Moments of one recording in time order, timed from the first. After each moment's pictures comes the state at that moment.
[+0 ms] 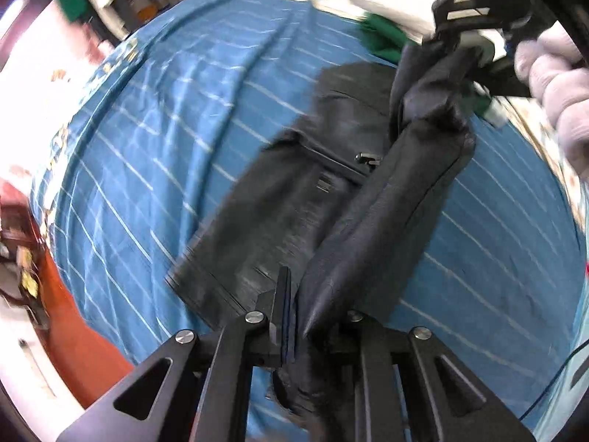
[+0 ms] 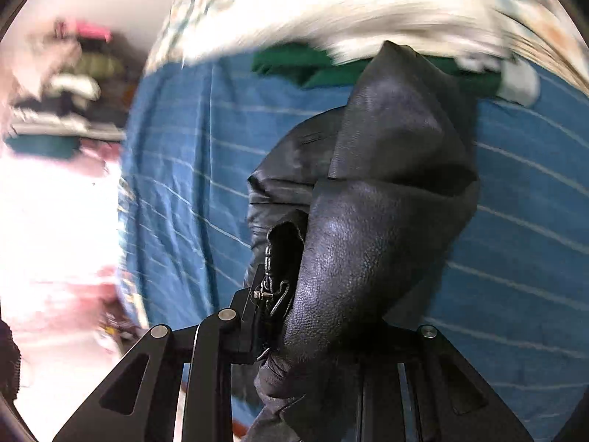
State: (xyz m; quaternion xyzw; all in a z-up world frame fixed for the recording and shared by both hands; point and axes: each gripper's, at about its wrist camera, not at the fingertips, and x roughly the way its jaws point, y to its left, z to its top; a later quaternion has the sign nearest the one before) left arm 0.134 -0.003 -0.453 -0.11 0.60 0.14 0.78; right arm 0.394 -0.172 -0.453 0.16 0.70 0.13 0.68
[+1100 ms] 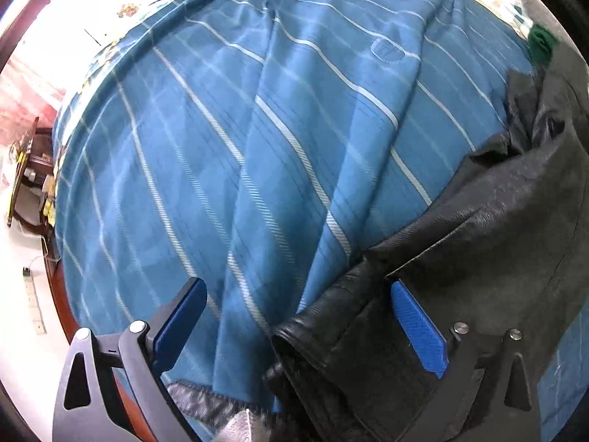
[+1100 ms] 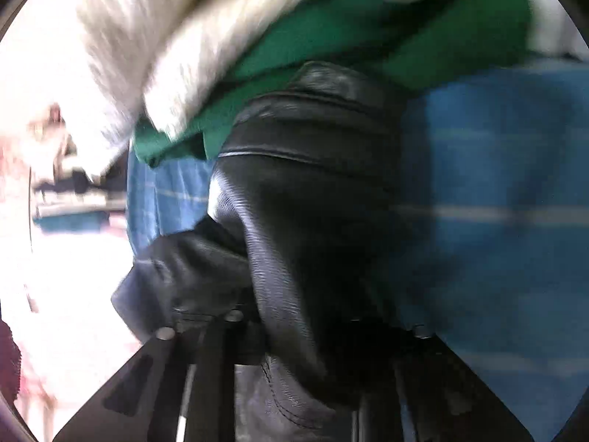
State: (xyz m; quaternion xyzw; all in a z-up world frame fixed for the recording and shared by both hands) left arm 0.139 0.123 -0.564 -0.15 0.62 0.29 0.72; right arm 0.423 -0.326 -0.569 0.40 0.62 0.11 0.67
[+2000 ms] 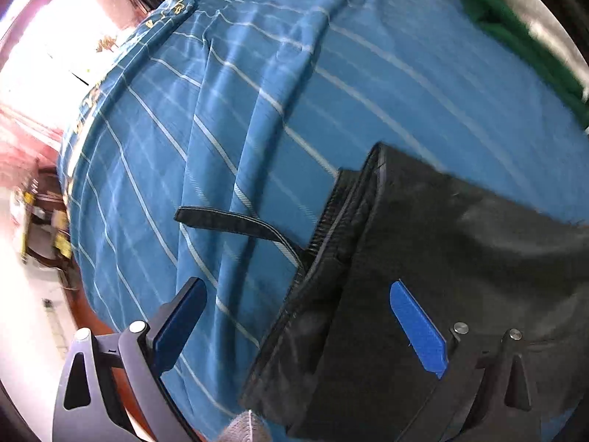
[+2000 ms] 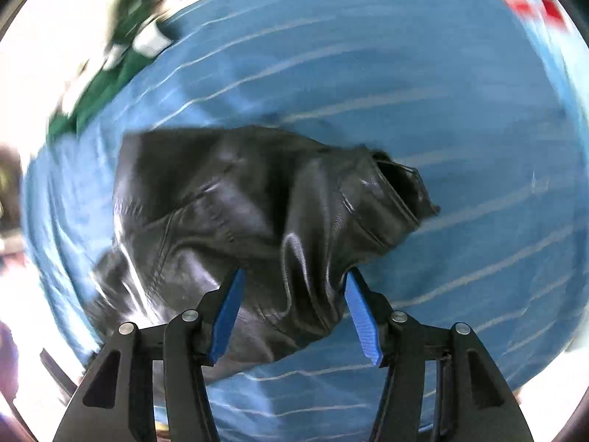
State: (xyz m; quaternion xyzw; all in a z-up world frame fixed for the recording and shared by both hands) left arm 0.160 0.032 -0.550 -0.06 0.64 0.26 0.72; right arm 0.163 -0.422 -0.447 0.17 0.71 -0.16 0.67
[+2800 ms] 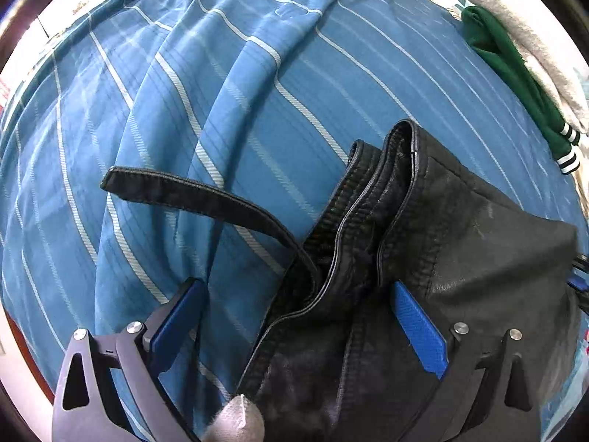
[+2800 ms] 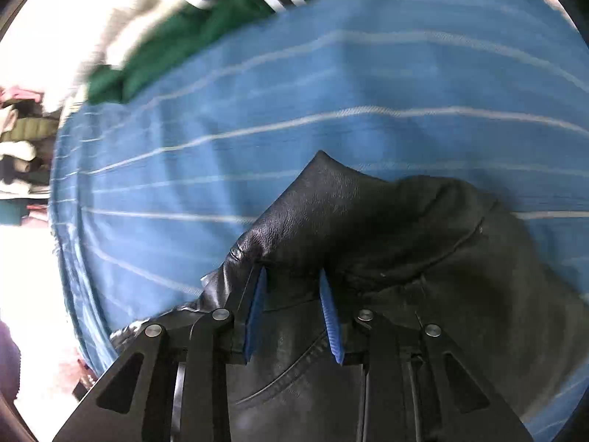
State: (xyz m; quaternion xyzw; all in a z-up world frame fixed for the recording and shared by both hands) left arm 0.128 0.080 -0.596 -0.21 0.59 0.18 0.76; right arm 0.290 -0.355 -0.532 0.21 0.69 -0.02 0.69
